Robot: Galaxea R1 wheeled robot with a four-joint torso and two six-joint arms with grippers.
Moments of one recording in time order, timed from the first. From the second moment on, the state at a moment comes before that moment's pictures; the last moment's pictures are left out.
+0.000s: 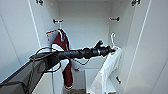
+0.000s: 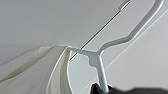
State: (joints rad) left arm 0.02 2.96 -1.67 0.19 0.02 -1.00; right arm -1.56 3.05 -2.66 -0.21 0.08 0.23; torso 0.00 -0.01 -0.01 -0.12
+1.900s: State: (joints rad) left arm 0.16 2.77 -1.43 0.26 -0.05 -1.00; right arm -1.56 3.05 -2.66 -0.21 0.08 0.23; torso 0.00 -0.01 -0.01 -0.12
